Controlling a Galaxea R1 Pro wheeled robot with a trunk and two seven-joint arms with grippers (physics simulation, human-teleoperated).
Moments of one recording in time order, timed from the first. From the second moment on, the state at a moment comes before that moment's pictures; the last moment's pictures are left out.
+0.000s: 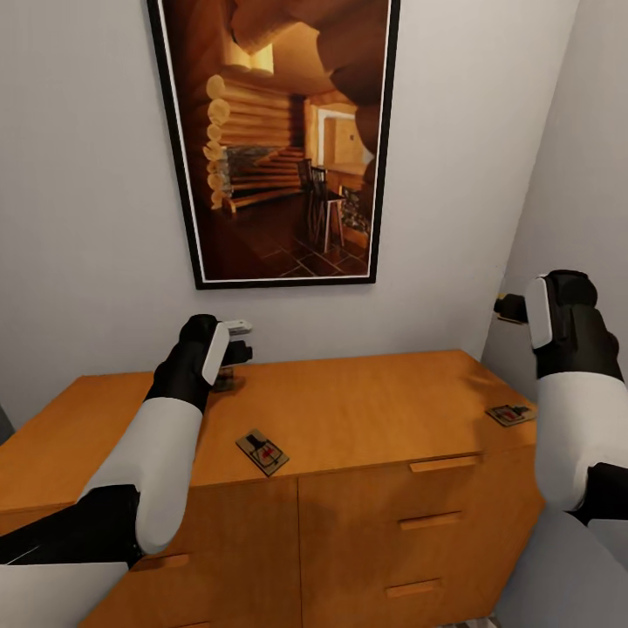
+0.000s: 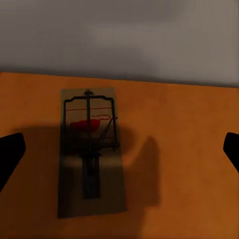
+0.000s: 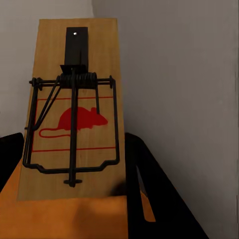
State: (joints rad) left arm -1.12 -0.17 0.17 -0.84 0.06 1.03 0.36; right arm -1.22 -0.19 -0.24 -1.01 -0.13 1.04 -0.41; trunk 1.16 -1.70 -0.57
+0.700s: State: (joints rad) left arm -1.12 -0.17 0.19 -0.84 0.05 1.03 0.37; right arm -1.21 -0.19 -0.25 -1.02 -0.14 1.04 -0.41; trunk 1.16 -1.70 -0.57
